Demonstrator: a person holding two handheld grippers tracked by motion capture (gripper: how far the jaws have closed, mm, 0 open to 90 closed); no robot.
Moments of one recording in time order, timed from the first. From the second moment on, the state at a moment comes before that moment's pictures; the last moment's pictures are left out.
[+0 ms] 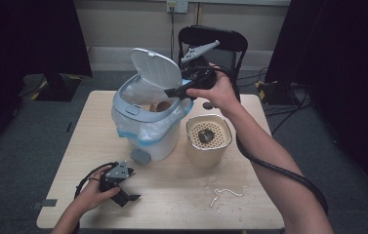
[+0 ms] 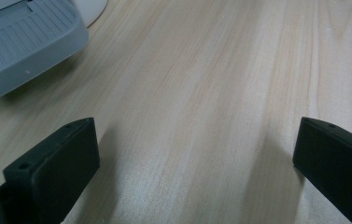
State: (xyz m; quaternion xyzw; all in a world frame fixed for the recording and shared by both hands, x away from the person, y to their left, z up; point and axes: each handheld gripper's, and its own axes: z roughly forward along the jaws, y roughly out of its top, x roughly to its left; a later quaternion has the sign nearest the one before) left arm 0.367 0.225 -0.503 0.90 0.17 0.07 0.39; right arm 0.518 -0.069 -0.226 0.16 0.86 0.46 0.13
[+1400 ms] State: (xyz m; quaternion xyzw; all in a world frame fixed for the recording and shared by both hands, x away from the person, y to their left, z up) left arm 0.367 0.225 -0.503 0.90 0.17 0.07 0.39; right arm 0.504 -0.051 -0.246 0.13 0.88 0.46 0.04
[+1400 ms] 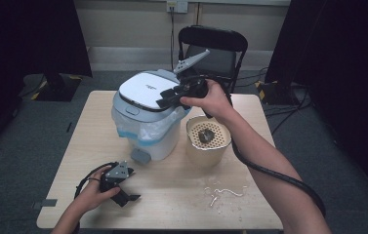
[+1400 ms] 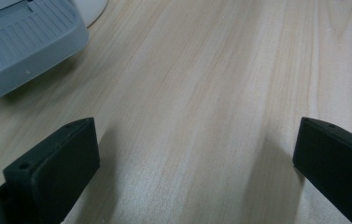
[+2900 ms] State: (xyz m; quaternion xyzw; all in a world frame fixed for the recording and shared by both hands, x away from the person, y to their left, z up) left arm 0.365 0.225 -0.503 0.90 0.17 0.06 0.39; right arm 0.514 -0.040 -0.256 0.15 0.87 0.47 0.06
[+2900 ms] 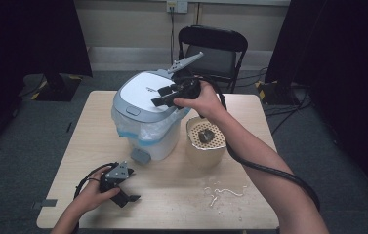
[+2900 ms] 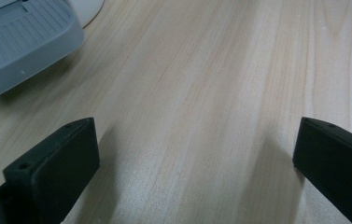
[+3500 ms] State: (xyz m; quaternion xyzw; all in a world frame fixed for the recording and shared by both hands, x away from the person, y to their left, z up) left arm 0.365 0.225 -0.503 0.90 0.17 0.06 0.39; right arm 0.500 -0.065 -0.248 0.15 0.87 0.45 0.10
